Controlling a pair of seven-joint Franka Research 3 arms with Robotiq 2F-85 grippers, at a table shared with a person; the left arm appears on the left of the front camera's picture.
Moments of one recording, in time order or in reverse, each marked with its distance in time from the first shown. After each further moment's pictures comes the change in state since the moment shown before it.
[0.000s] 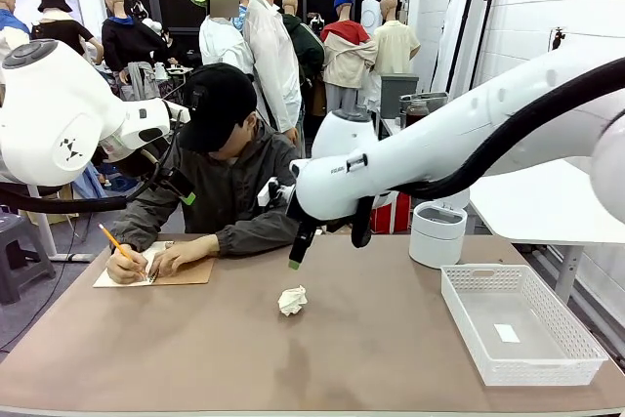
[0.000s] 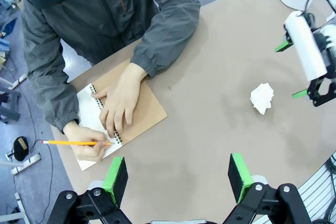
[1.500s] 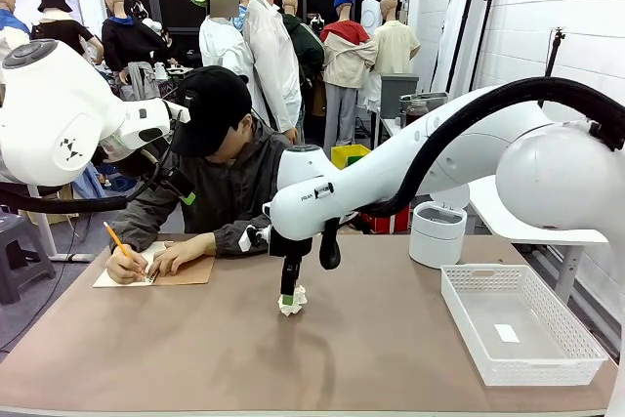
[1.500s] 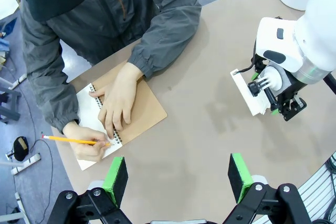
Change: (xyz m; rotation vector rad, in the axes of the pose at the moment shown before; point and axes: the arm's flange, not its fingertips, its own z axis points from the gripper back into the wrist) left arm 0.000 0.000 0.000 0.000 0.000 0.000; right arm 0.021 -0.004 -0.099 0.161 0.218 0.120
